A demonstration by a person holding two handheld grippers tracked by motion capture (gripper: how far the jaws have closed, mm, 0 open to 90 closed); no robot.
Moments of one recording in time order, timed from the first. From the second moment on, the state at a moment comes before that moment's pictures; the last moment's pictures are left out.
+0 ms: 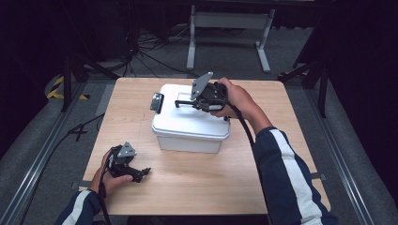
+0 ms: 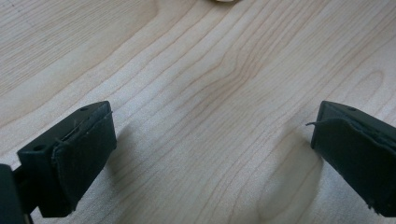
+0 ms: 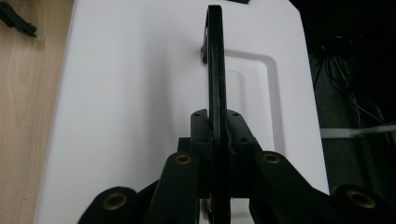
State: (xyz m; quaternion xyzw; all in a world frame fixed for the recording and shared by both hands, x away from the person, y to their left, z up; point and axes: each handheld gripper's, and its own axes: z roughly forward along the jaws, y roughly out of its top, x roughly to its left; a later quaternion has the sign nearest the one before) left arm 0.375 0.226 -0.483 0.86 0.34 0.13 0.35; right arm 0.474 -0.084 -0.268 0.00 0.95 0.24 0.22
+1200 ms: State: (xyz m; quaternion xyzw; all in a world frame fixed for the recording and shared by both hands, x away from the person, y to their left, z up) left arm 0.375 0.226 -0.482 0.86 0.34 0.13 0.35; right arm 0.459 -0.148 -0.238 0.04 0.93 0.27 0.25
